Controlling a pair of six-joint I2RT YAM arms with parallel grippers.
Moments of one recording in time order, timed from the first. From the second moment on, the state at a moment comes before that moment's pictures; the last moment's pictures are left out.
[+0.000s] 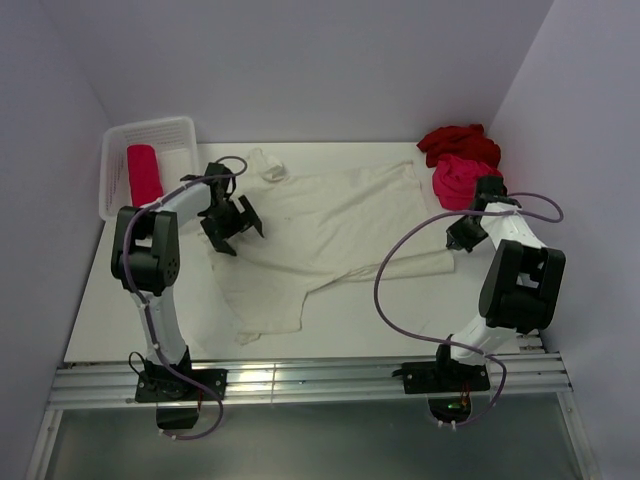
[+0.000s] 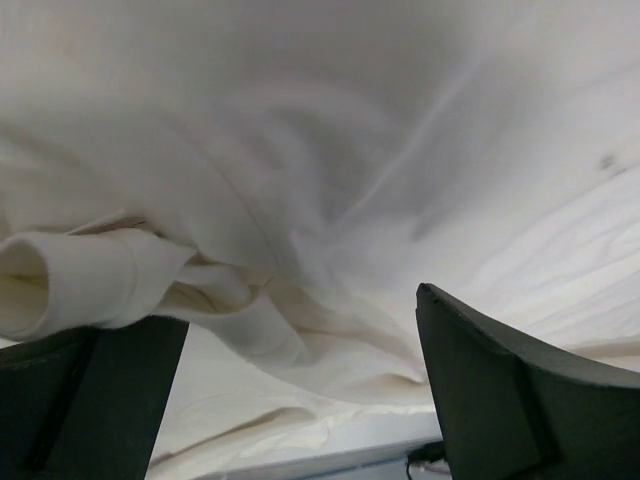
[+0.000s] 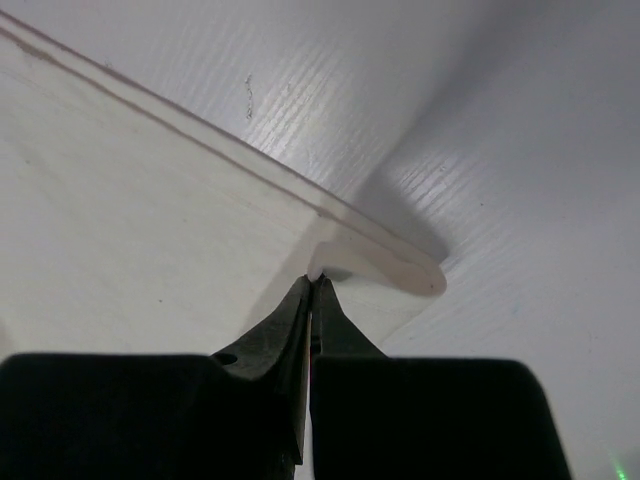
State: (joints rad) left arm -0.18 1.99 1.40 -0.78 0.21 -0.72; right arm -0.27 1.61 1.08 -0.69 0.02 0.74
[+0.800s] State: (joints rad) left arm -0.40 1.18 0.89 -0.83 0.21 -0.74; right arm -0.28 1.48 0.84 -0.62 -0.05 0.69
